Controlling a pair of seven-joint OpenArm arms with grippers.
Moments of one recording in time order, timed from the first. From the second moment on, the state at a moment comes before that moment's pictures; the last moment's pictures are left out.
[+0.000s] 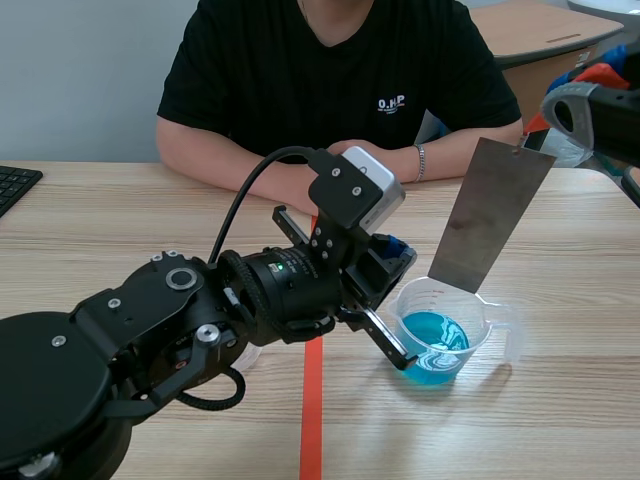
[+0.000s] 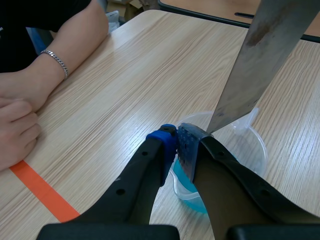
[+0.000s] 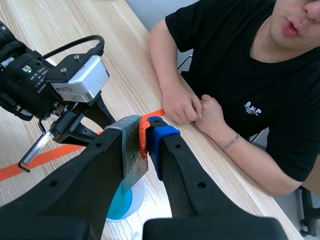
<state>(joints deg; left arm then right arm) -4.2 -12.4 39.4 85.7 -4.5 -16.0 1.5 -37.3 39.9 30.3 133.7 29.2 45.5 -9.8</state>
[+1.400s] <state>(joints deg) 3.7 -23.7 33.4 96.7 -4.0 -15.0 0.5 -37.3 39.9 30.3 133.7 29.2 45.5 -9.8</state>
